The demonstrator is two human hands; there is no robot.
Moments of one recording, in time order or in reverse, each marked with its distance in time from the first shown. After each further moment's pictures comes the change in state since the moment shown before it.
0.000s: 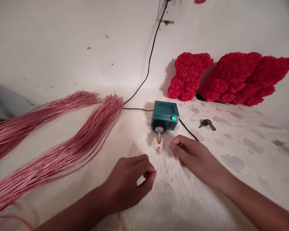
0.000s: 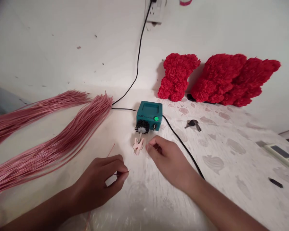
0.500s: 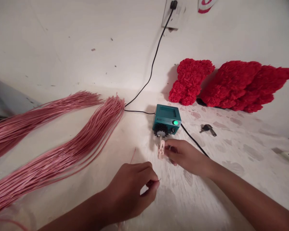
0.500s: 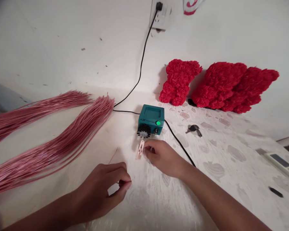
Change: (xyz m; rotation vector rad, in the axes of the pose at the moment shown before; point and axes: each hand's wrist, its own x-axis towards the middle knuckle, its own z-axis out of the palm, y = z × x) left_hand -0.004 0.002 0.003 -0.048 -0.052 -0.007; right_hand 0.034 0.004 -0.003 0.071 -0.297 -0.027
